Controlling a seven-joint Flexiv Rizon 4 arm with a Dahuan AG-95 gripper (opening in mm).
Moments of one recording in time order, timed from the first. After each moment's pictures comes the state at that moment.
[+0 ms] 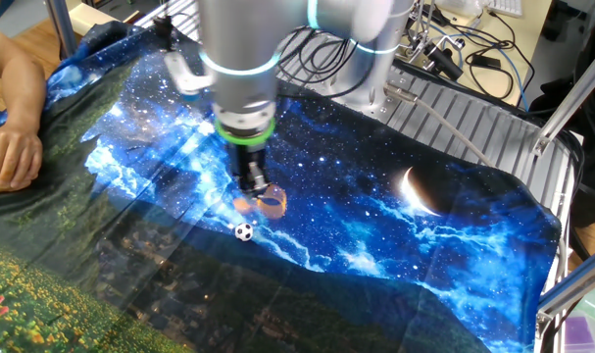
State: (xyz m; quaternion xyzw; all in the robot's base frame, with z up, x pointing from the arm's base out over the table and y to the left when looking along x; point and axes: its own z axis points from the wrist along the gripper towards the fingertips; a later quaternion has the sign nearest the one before) arm 0.493 -0.015 0.067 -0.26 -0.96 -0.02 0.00
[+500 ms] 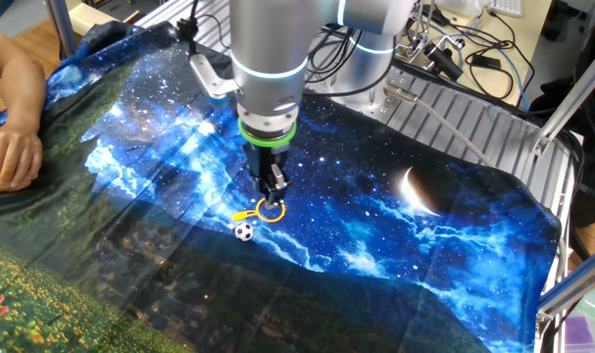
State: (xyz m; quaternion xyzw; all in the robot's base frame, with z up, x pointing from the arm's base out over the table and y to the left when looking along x) arm 0.487 0.009 0.074 -0.27 -0.96 -0.02 0.01
